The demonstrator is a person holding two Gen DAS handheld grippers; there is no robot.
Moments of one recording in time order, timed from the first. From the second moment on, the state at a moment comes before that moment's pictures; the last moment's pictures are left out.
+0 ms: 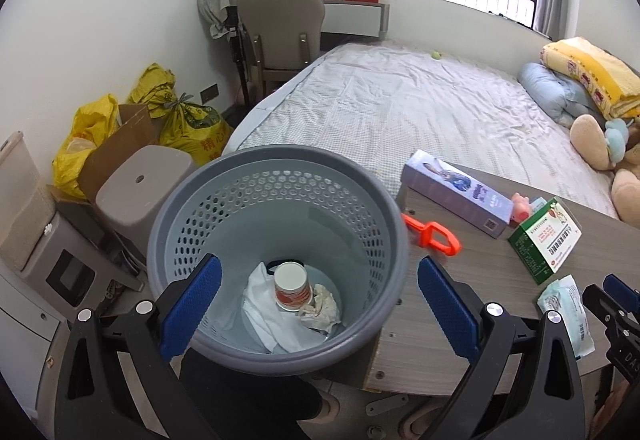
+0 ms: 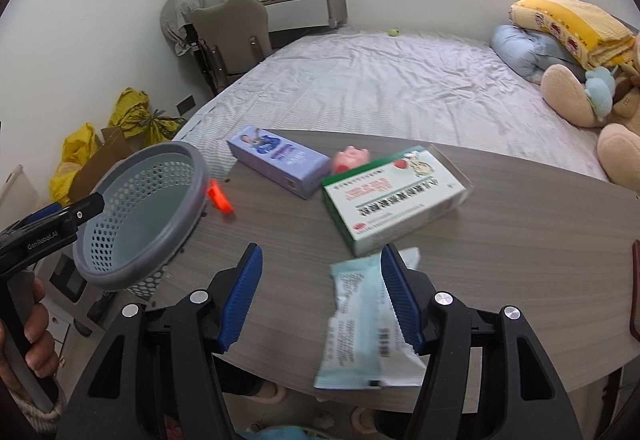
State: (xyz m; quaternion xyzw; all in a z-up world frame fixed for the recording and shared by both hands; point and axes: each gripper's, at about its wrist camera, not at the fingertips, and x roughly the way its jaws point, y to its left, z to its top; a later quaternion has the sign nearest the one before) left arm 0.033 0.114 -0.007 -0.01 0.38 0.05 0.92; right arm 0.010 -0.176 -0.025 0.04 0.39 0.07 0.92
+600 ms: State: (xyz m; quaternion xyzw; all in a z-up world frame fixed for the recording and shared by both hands) left arm 0.031 0.052 -0.004 0.02 0.38 0.01 0.93; right arm -0.011 -0.215 -0.032 0.07 0.39 0.06 0.91
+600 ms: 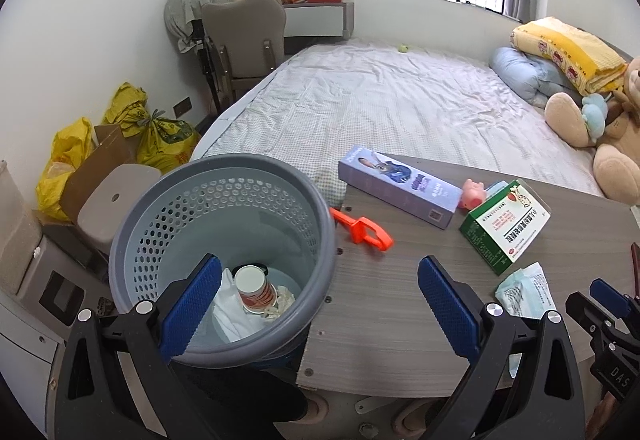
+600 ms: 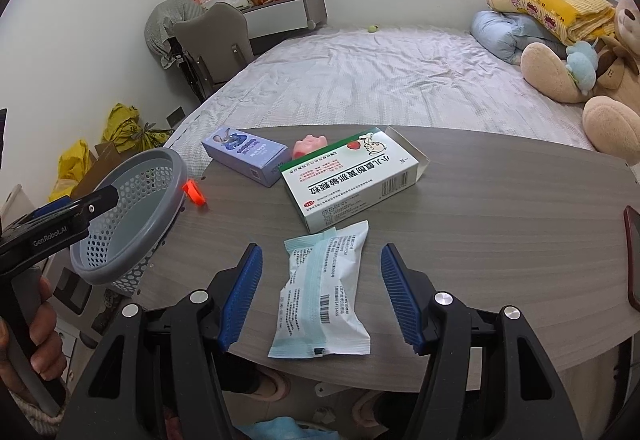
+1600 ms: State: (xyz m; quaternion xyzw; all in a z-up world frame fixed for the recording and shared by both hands) left arm 0.037 0.029 -0.010 0.03 0.38 0.00 0.92; right arm -0.011 -0.217 -0.040 0.09 0.40 0.05 0.91
